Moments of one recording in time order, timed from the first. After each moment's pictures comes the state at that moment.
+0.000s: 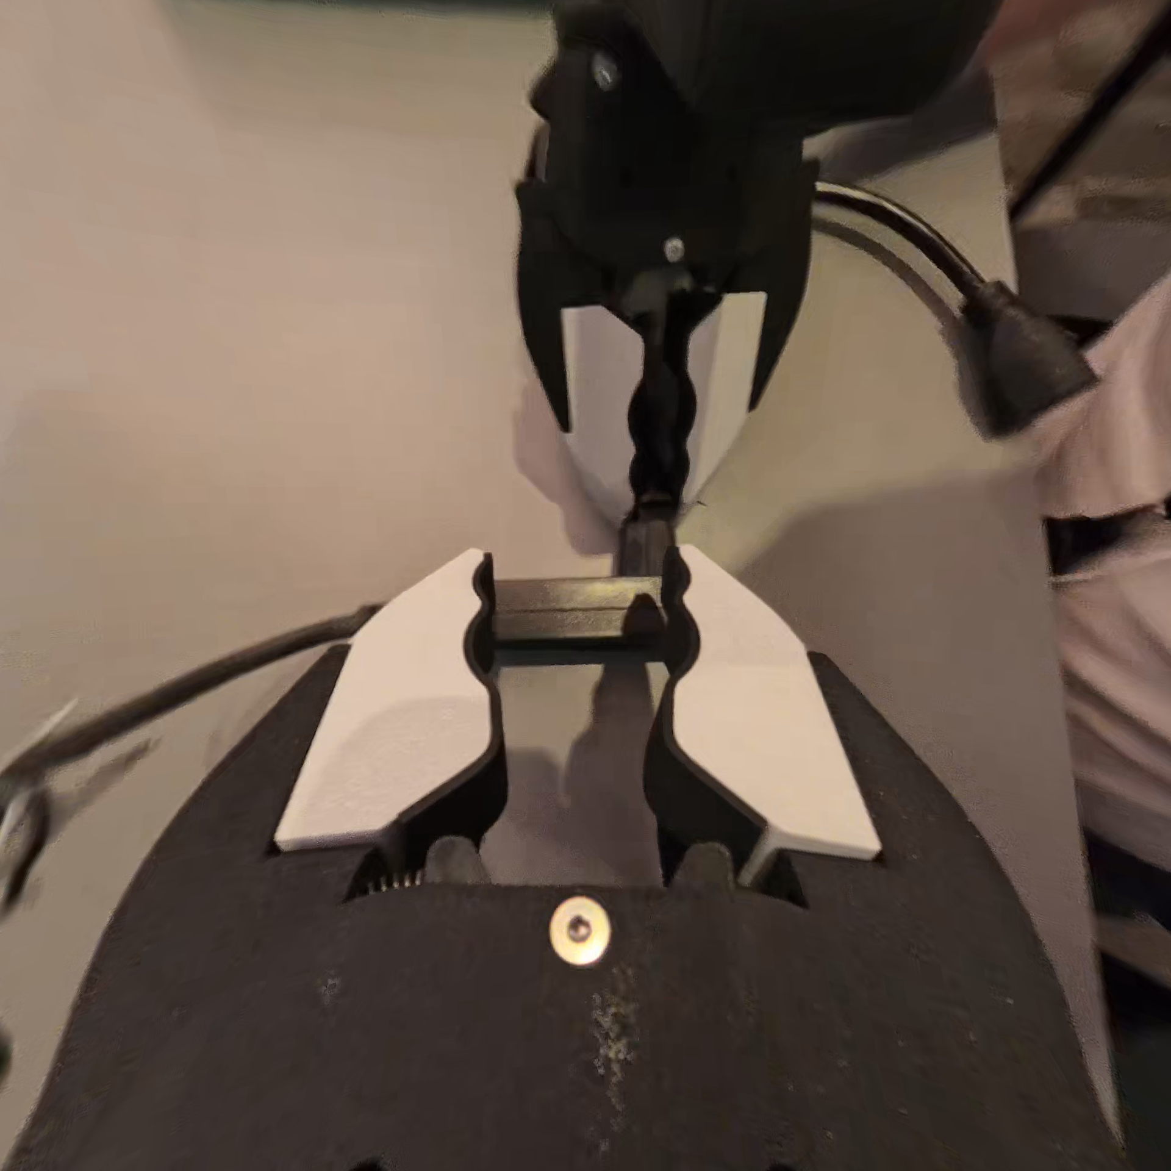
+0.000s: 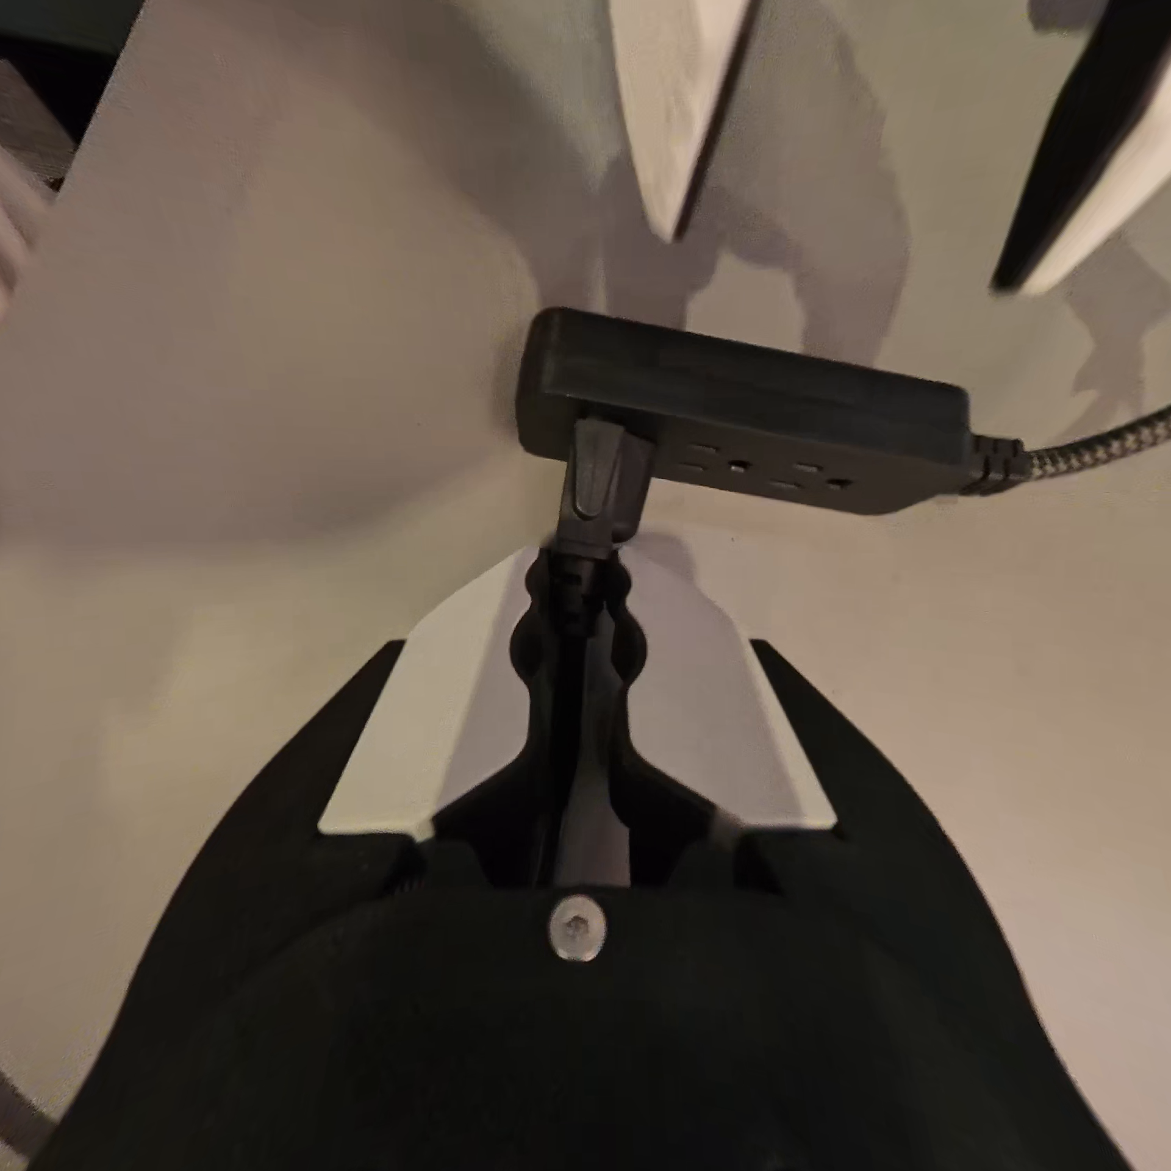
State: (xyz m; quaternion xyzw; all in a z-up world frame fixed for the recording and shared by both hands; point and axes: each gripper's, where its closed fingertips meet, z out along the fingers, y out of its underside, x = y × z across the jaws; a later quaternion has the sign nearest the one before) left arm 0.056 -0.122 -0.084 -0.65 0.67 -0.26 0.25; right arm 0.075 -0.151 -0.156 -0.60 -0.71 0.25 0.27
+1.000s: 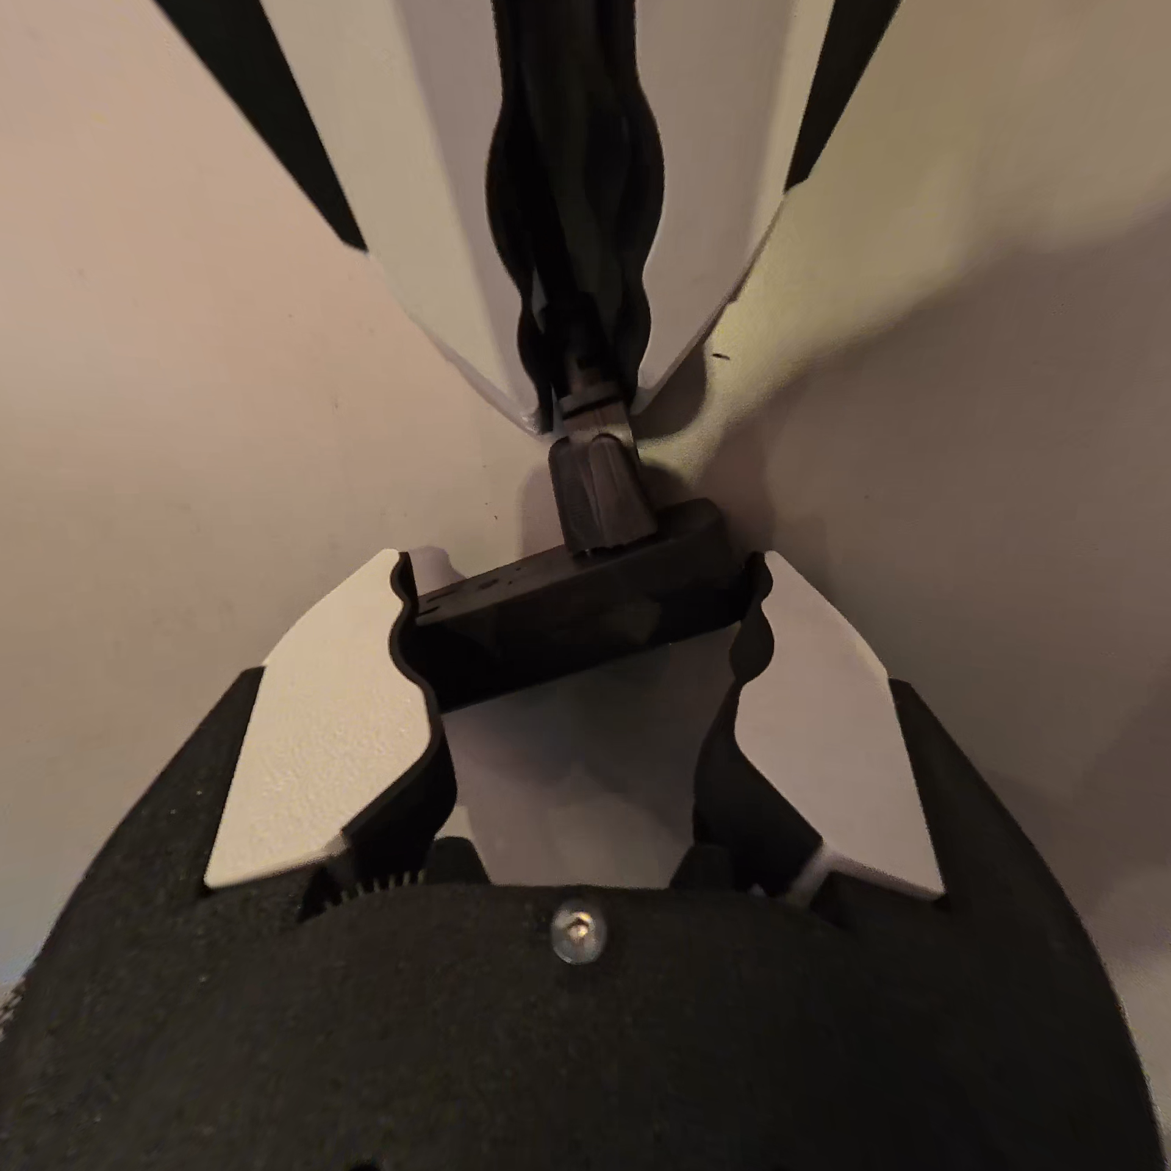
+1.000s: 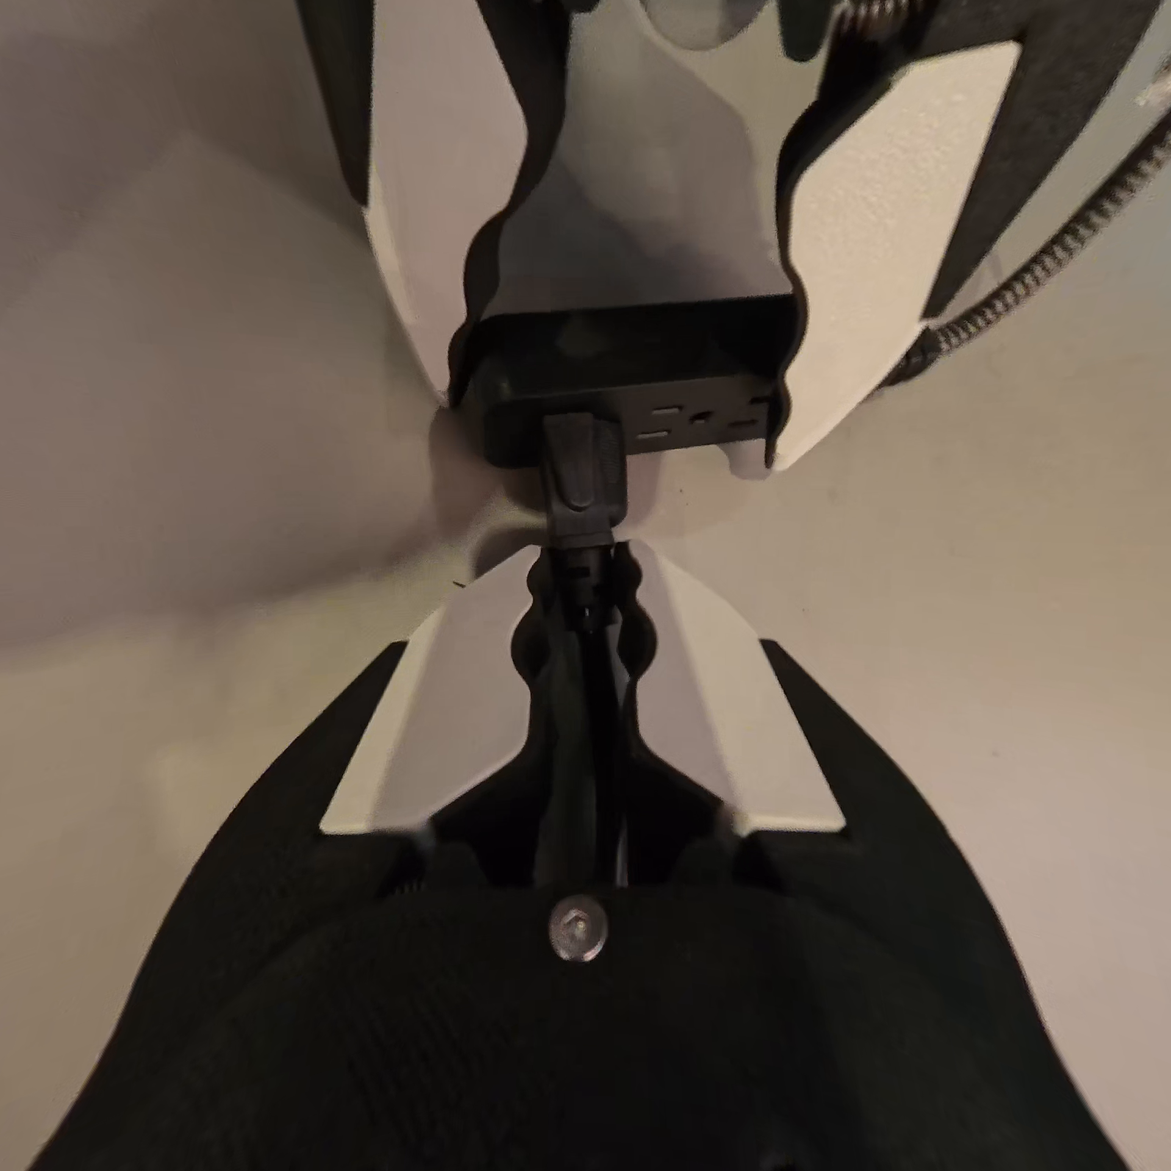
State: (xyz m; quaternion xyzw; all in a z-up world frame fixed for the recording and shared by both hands) left arm 0.051 -0.127 -0.158 -0.58 0.80 -0.08 0.12; right arm 0.082 -0.140 -0.155 -0.68 -0.62 0.19 0.33
